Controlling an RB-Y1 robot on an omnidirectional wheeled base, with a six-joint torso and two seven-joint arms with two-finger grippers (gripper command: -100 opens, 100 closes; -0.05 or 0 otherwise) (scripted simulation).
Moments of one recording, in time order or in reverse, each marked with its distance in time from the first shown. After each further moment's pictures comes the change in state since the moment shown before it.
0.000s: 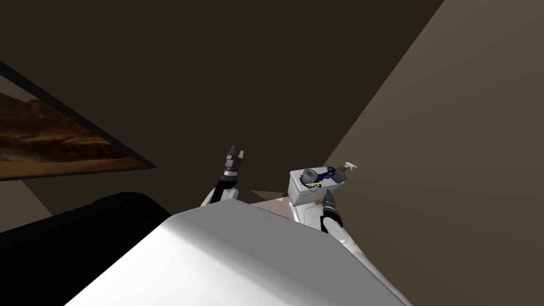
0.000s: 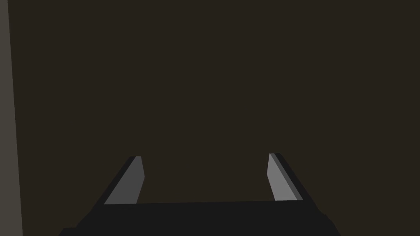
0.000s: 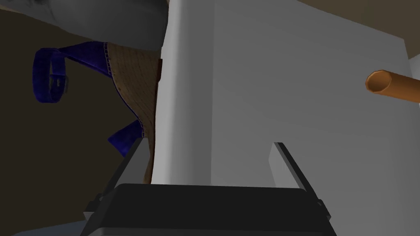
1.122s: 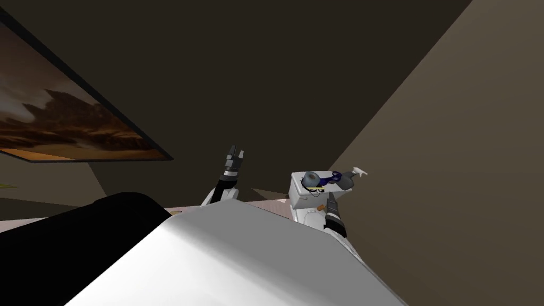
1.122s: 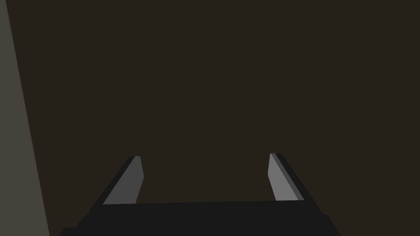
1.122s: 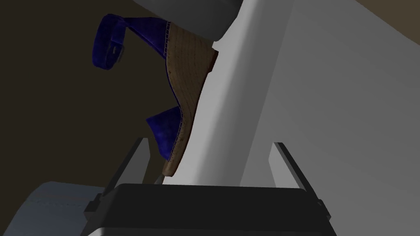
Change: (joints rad) left arm 0.000 0.000 0.000 0.000 0.000 0.000 0.000; right arm 0.005 -0.032 0.169 0.089 0.191 0.310 -0.109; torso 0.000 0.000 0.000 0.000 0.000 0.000
